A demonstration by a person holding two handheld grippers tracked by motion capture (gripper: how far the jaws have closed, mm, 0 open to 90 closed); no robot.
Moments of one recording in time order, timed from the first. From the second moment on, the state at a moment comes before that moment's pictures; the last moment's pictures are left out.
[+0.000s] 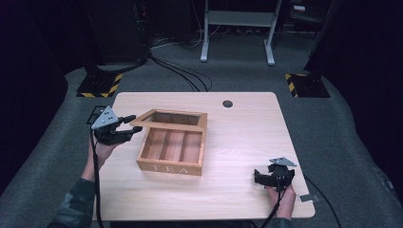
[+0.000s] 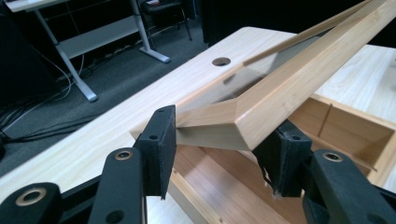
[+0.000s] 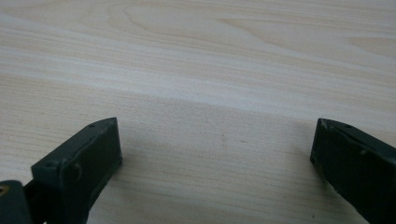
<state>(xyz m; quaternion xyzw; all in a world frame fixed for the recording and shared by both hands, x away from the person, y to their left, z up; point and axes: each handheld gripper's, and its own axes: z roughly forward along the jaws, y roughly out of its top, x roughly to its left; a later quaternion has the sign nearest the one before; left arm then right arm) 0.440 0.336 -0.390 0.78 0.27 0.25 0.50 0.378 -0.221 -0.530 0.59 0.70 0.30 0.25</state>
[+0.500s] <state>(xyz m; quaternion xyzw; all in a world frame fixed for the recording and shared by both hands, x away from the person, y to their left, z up) 0.419 0.341 -0.435 0.78 0.30 0.23 0.50 0.378 -0.221 -0.530 0.59 0.70 0.30 0.25</state>
